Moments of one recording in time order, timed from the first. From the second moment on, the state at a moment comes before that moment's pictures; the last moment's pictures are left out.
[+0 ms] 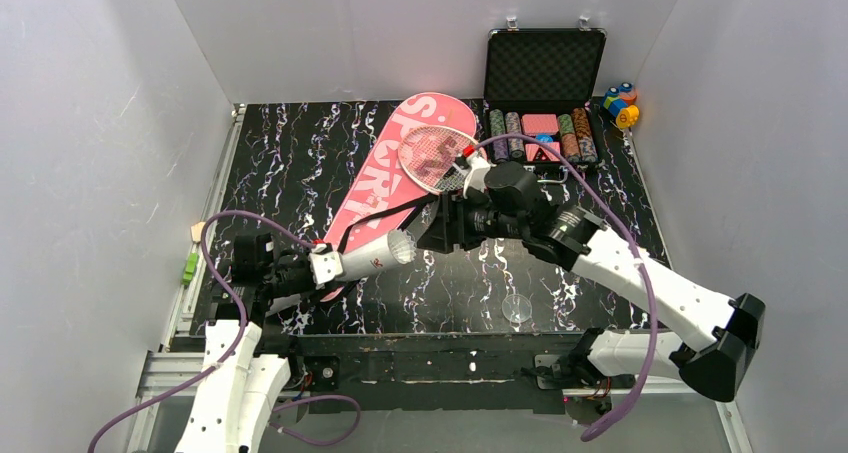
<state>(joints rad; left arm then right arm) -0.03 0.59 0.62 -0.87 0.88 1.05 0.91 1.16 1.15 -0.48 -0.26 0.64</state>
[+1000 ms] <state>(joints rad) -0.03 0.59 0.62 -0.86 0.89 1.00 0.94 1.36 1.09 -0.28 -0.34 0.75</state>
